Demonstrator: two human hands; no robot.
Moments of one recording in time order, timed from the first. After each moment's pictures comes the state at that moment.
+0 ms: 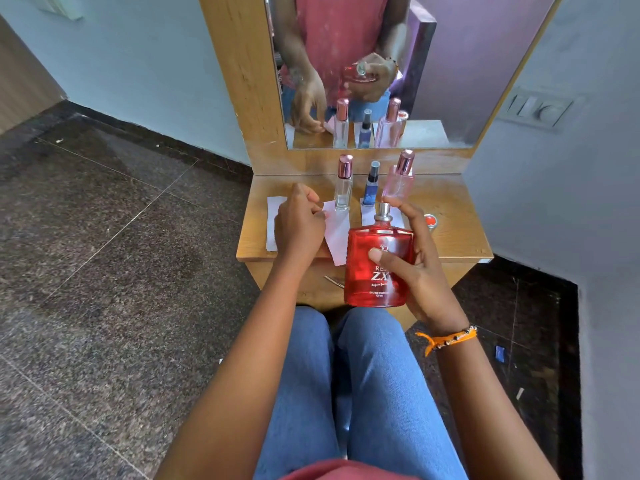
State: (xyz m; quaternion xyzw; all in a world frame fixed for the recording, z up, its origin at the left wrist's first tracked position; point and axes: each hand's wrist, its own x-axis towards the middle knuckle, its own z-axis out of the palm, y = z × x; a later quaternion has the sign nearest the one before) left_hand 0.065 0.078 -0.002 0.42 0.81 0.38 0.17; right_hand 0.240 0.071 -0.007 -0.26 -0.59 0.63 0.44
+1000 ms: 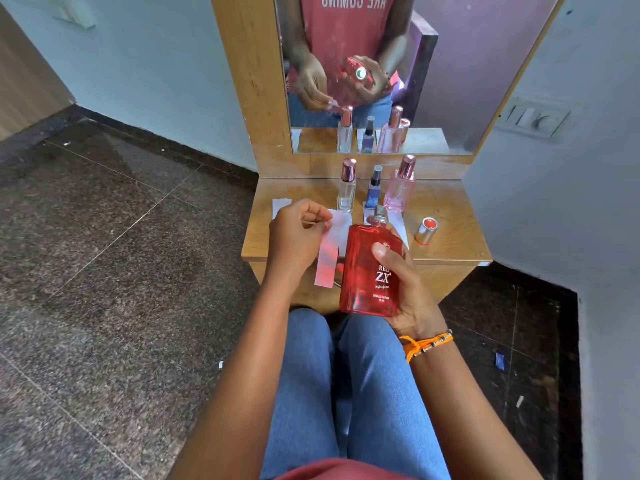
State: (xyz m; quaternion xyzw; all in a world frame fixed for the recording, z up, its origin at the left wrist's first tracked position) left_hand 0.068 0.039 0.014 0.42 0.72 0.50 0.24; right_hand 0.218 0.049 -0.008 -0.21 -0.29 0.84 0.40
